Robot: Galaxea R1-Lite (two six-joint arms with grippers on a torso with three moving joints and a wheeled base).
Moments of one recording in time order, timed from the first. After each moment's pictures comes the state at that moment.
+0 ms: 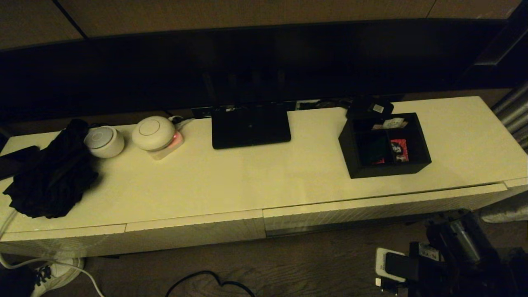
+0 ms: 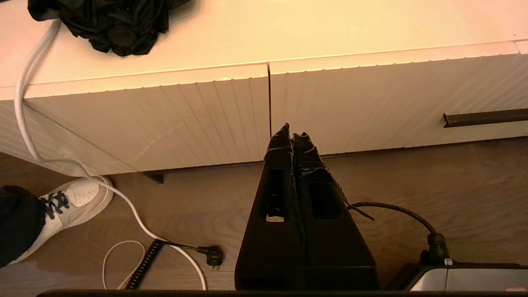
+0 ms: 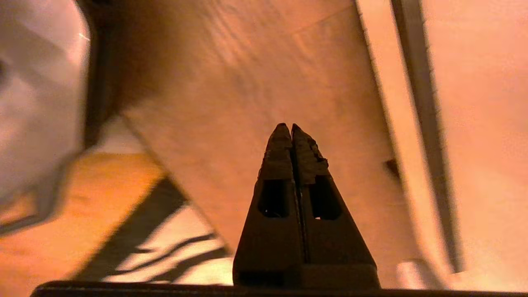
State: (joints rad) left arm 0.00 0.00 0.00 0.00 0.00 0.00; right arm 0.46 1.61 -0.43 -0.30 -0.09 -0.85
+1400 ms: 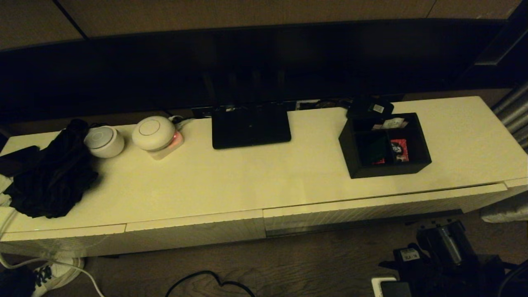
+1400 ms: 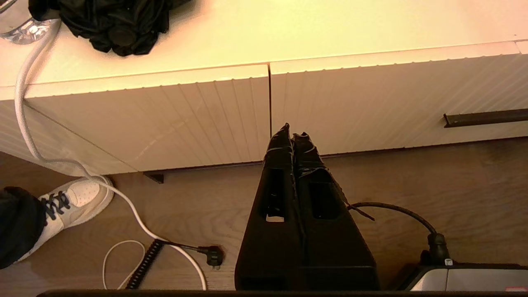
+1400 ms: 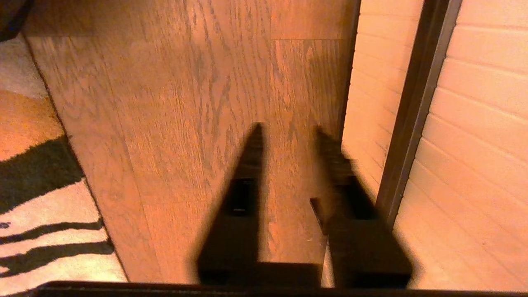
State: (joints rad) left arm 0.00 0.00 0.00 0.00 0.00 0.00; right arm 0.35 1.82 -0.33 -0.62 0.00 -1.34
